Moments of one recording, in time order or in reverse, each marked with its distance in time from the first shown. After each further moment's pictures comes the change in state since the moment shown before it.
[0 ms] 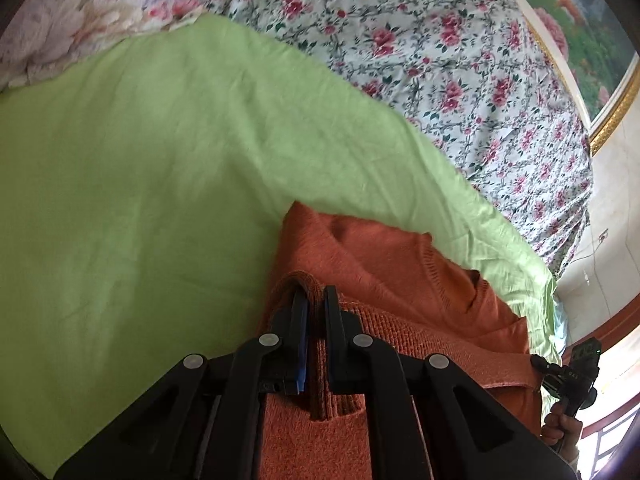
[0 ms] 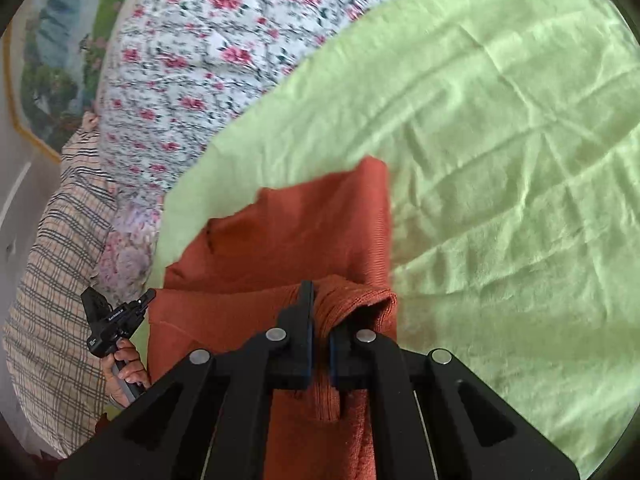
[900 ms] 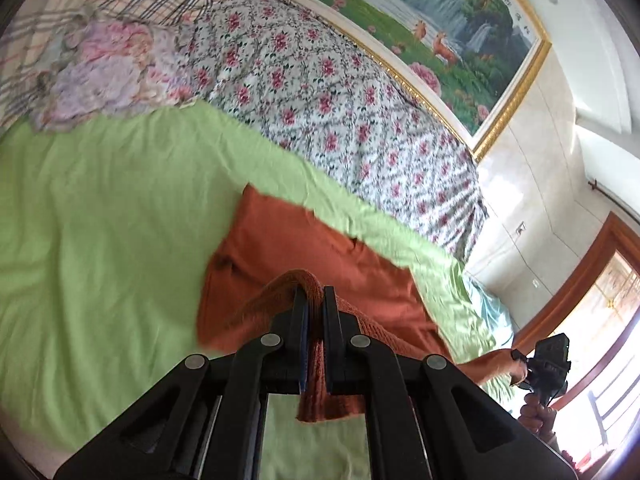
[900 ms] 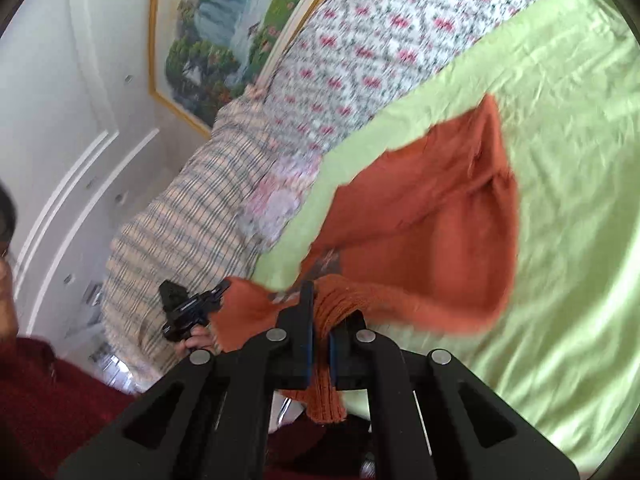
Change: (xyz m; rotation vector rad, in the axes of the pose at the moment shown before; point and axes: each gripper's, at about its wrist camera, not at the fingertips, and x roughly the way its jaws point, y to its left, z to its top) left arm -0.271 -0.012 -0.167 0.090 -0.250 -0.227; right arm -0.189 0.077 -0.219 -0.164 -0.101 0.402
